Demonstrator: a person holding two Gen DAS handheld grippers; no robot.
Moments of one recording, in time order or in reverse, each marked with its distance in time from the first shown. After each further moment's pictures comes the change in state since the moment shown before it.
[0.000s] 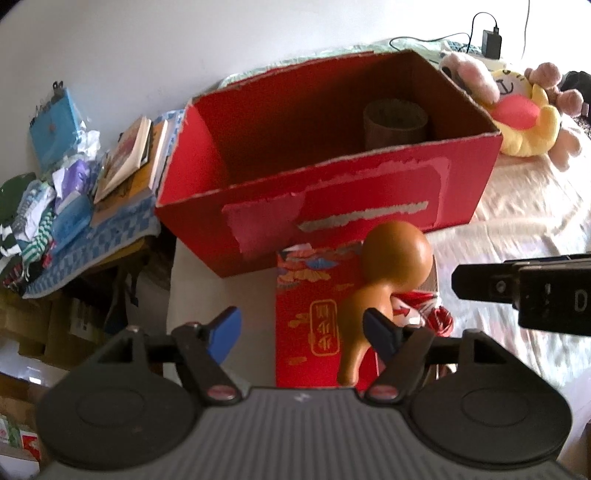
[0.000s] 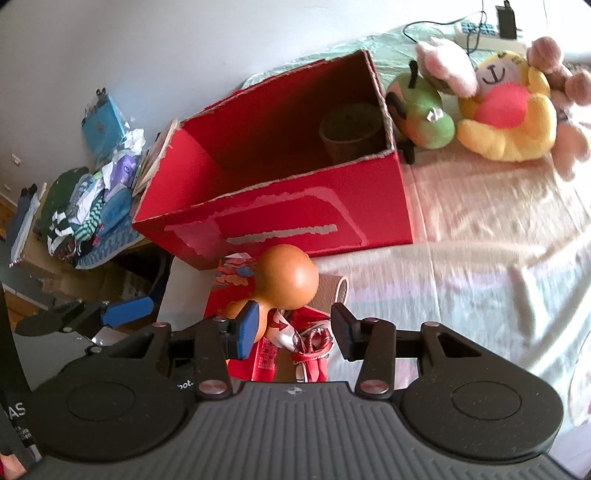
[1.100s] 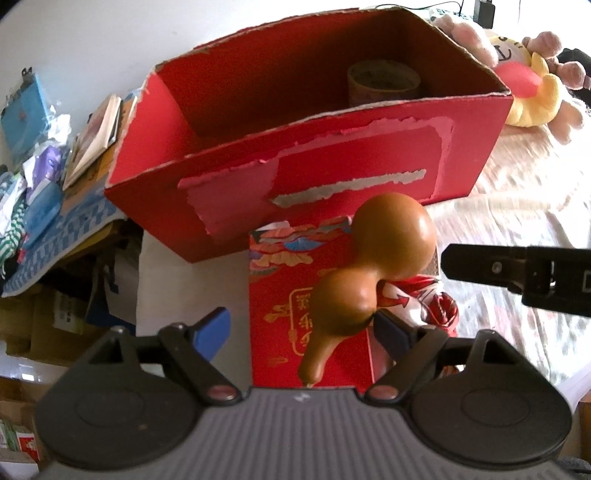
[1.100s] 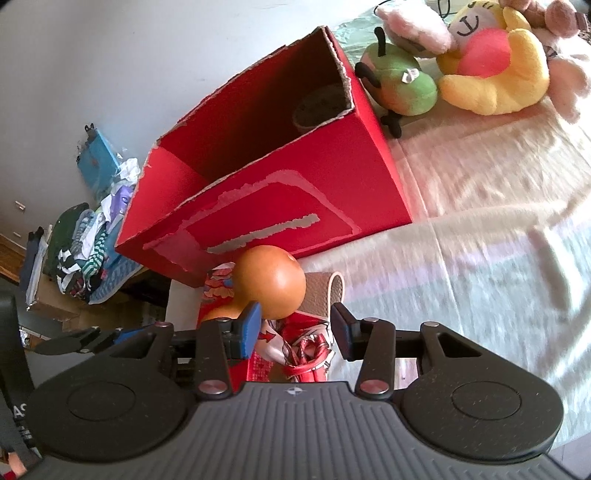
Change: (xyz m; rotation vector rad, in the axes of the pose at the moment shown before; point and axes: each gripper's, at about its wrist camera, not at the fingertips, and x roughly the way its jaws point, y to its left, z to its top) left arm 0.038 -0.004 0.005 0.039 0.089 -0.064; right arm 0.024 -0.026 -0.008 0.121 -0.029 0.060
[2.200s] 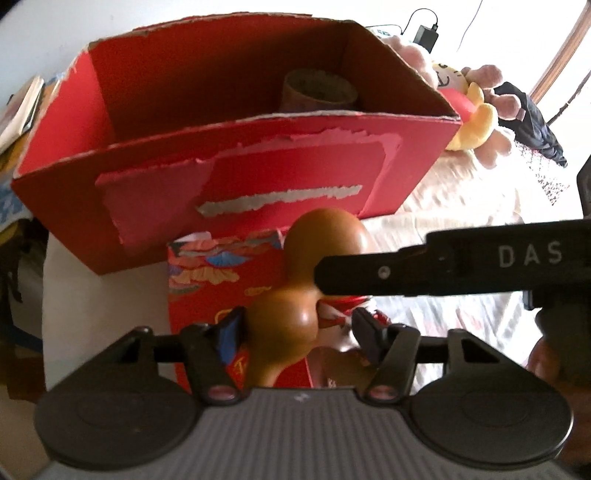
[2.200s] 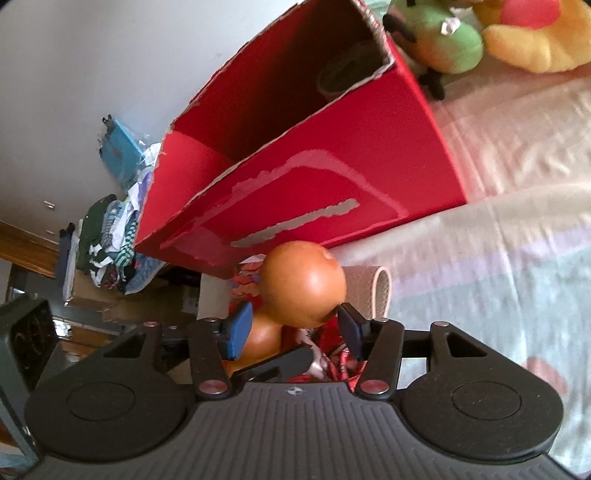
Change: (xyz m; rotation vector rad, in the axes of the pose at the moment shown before) left arm 0.017 0.020 0.008 -0.021 -0.044 -0.377; right arm 0.033 -0.006 0.016 0.066 0.128 0.148
